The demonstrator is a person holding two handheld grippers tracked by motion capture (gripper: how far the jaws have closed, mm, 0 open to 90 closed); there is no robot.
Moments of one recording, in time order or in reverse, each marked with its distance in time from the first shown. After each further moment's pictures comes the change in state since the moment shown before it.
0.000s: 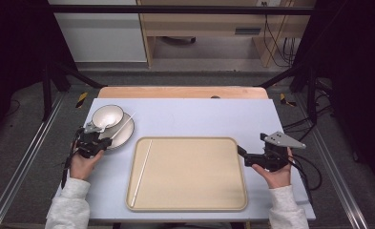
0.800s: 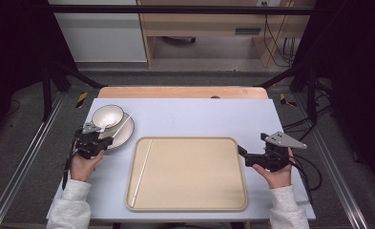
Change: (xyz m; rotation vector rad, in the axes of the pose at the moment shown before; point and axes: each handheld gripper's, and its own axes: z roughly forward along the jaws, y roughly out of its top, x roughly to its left) left arm -0.014 0.006 -0.017 -0.050 -0.009 -0.031; right arm -0.001 0.001 -0.002 -0.006 0.000 -0.001
